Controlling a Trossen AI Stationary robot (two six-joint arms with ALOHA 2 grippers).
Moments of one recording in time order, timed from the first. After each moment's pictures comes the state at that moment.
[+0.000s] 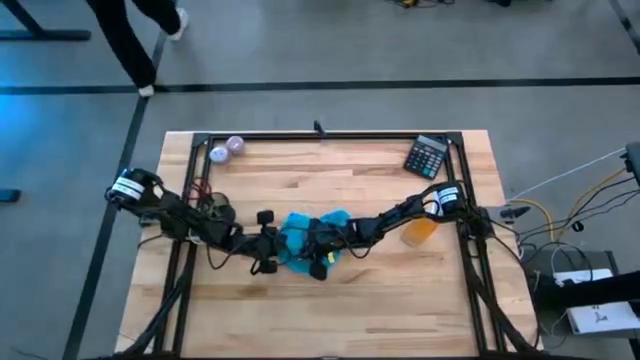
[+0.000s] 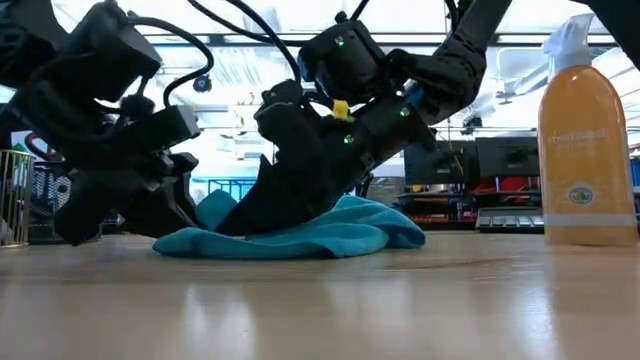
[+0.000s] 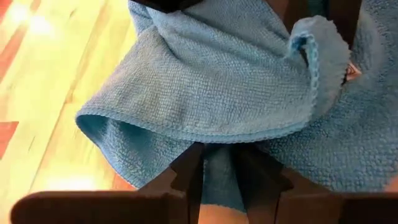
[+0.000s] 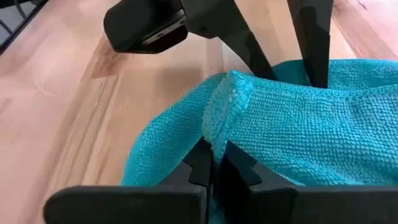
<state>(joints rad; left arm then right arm) -0.31 1.60 0.40 0.32 -0.49 -0.12 0.12 2.19 1.19 0.44 -0.10 0.24</state>
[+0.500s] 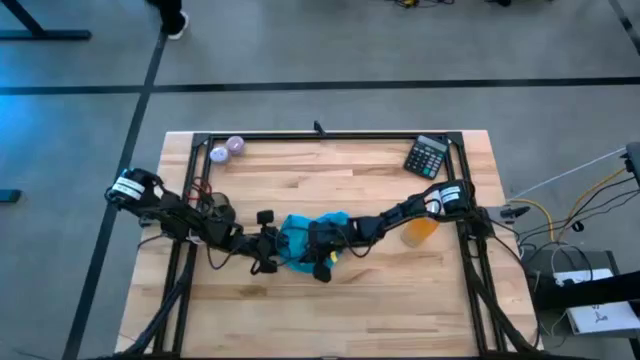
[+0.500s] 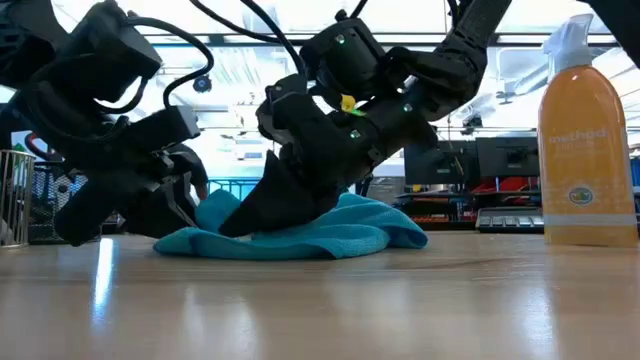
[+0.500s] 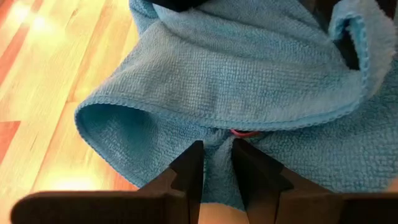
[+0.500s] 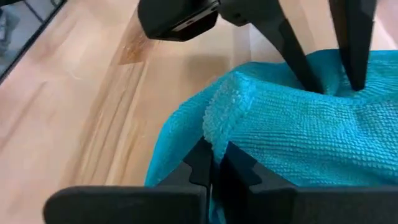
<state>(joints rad) -0.31 1.60 0.40 0.31 -0.49 -0.12 0.11 2.17 1.19 0.41 -0.17 0.23</state>
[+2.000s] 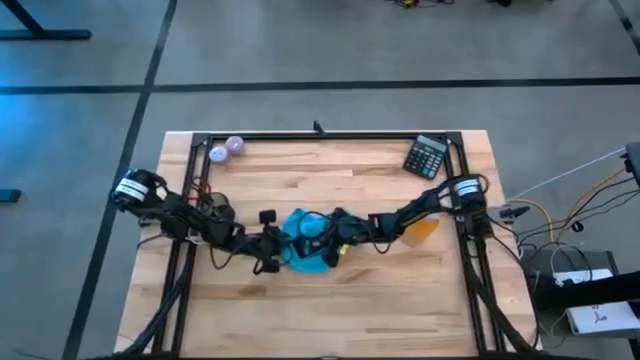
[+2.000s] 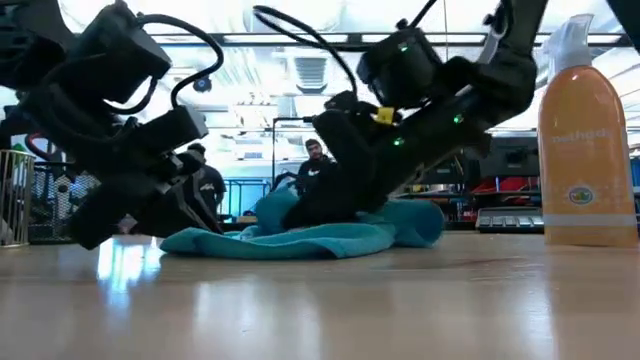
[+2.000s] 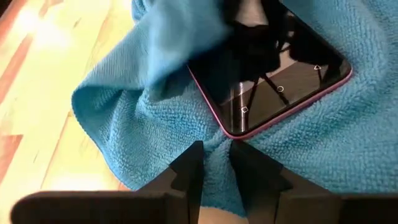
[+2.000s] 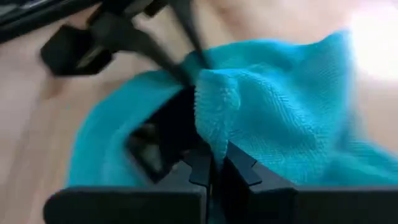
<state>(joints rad) -0.31 1.60 0.43 0.36 -0.49 -0.07 0.09 2.06 0.93 0.65 0.06 0.40</state>
